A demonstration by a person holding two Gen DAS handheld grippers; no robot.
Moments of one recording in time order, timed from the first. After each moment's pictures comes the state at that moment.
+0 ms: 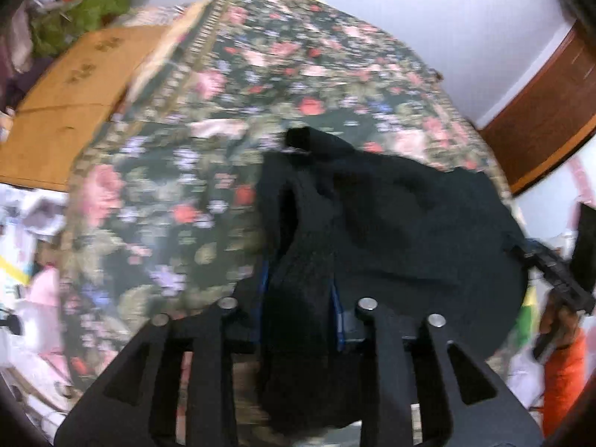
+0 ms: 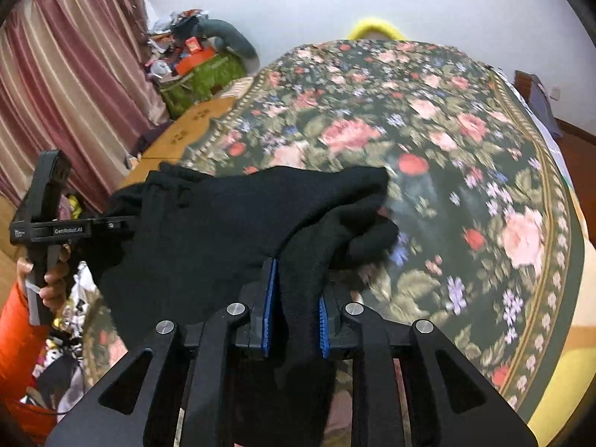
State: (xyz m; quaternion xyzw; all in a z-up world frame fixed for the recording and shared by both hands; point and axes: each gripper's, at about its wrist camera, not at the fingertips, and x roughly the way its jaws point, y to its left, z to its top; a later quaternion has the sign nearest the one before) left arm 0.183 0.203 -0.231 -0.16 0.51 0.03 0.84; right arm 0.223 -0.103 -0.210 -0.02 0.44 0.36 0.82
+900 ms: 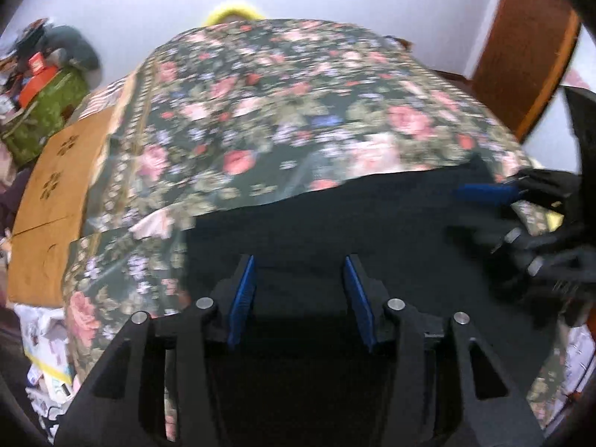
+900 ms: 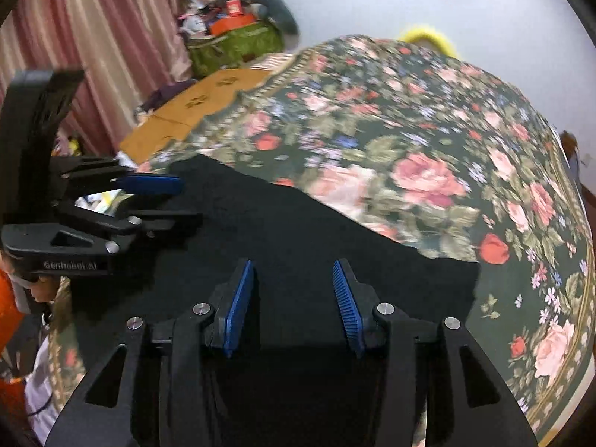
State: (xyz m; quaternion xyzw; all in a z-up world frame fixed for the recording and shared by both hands) left arm 0.270 0.140 -0.240 -0.01 0.50 0.00 0.87; right arm 0.267 -0.019 -0.226 -0.12 0.43 0.39 0.80
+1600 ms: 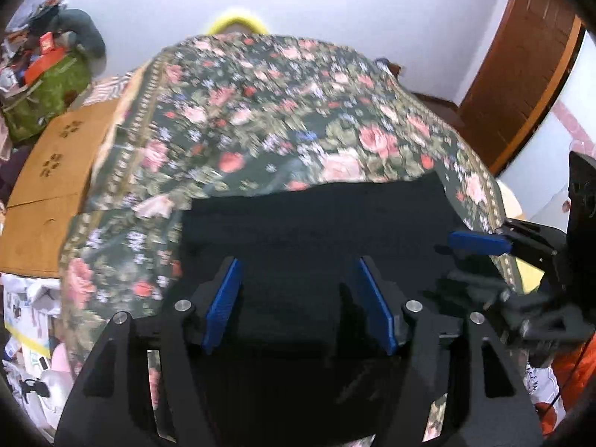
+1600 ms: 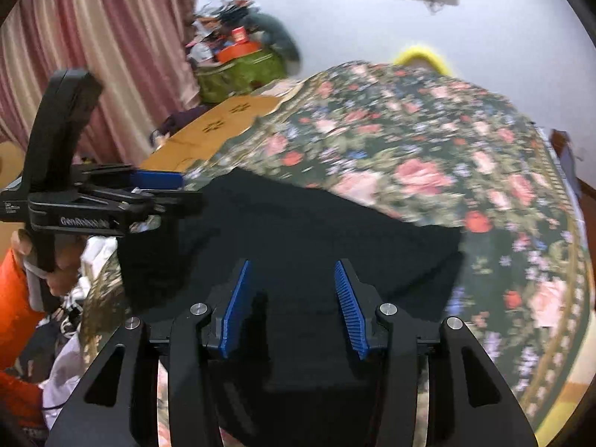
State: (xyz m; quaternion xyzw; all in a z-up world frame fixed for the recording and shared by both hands) left arm 0.232 0.125 -0.210 -0.07 0.48 -0.03 0.87; right arm 0.205 -0.028 -0.201 -0.09 0.41 0.44 0.80
